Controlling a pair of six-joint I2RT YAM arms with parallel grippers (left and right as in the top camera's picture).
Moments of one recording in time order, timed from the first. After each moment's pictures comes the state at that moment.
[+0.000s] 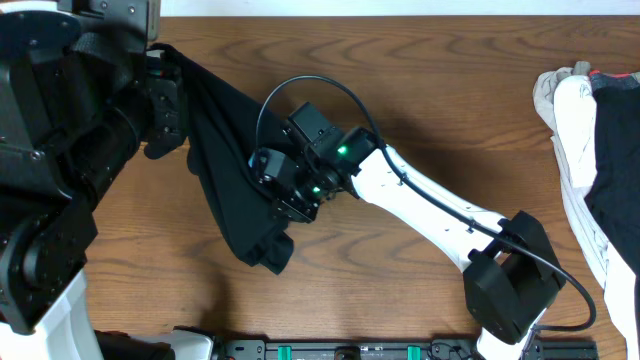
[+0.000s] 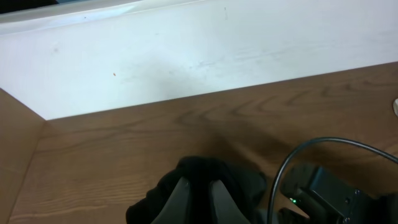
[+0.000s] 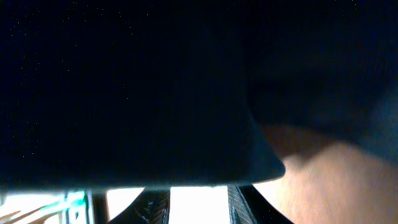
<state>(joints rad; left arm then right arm) -0.25 1.50 2.51 -1.52 -0.12 0.02 0.79 1.91 1.54 -0.78 -0.60 -0.29</state>
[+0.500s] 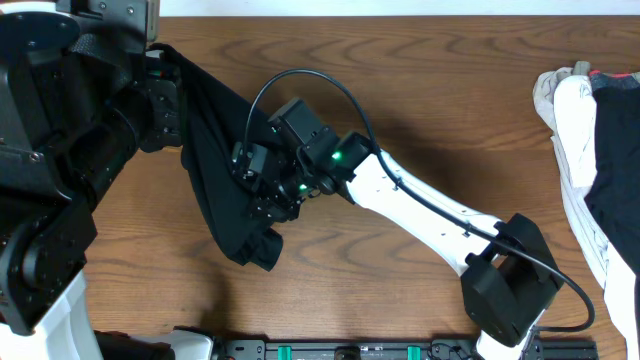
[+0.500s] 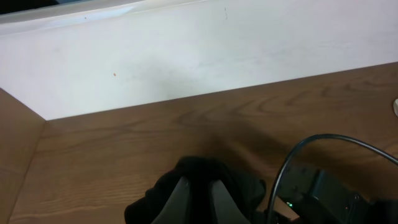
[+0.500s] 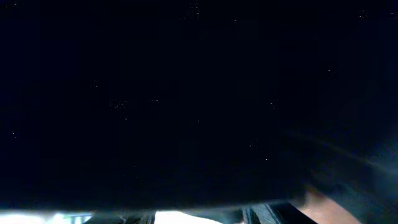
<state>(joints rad) -0.25 1.50 2.51 -1.52 -0.12 0.02 0.82 1.91 1.54 -0.61 -0.72 -0.24</state>
